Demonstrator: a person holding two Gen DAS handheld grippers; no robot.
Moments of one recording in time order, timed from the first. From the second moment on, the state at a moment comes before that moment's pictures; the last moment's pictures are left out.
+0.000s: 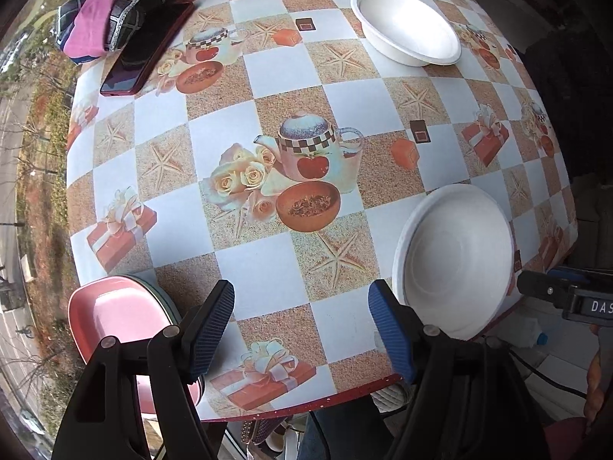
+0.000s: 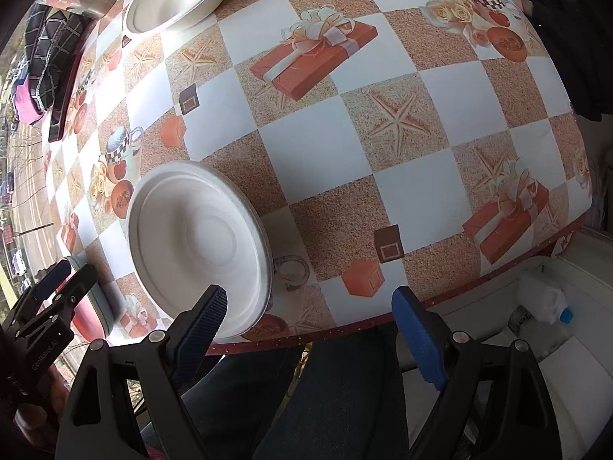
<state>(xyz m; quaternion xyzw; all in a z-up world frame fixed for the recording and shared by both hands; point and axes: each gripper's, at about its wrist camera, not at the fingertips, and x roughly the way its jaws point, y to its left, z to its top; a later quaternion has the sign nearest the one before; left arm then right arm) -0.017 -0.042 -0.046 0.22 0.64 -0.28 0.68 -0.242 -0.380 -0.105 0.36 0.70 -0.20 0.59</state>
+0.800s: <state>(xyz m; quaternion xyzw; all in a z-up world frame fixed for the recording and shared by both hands) 0.000 -0.035 -0.005 0.20 0.60 -0.25 0.73 -0.184 -0.410 -0.085 0.31 0.70 -0.20 0.61</state>
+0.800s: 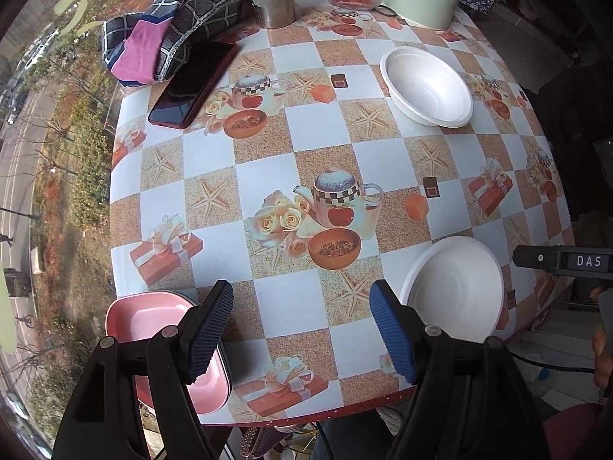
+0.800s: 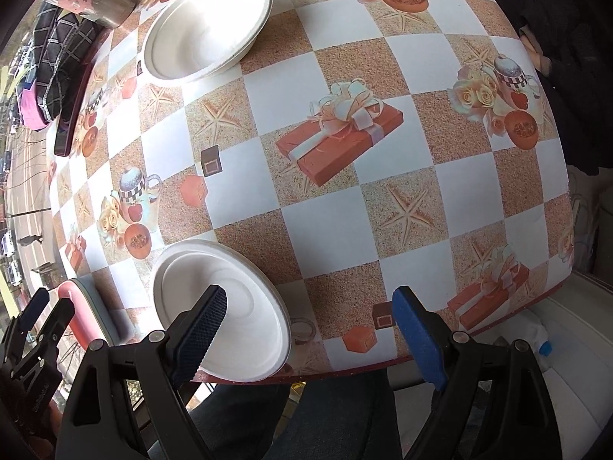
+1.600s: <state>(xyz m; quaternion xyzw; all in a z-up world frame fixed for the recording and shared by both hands) 0.016 -0.029 0.002 0.18 0.61 -0.23 0.74 -0.159 -0.406 -0.086 0.29 0.71 -0.18 0.61</state>
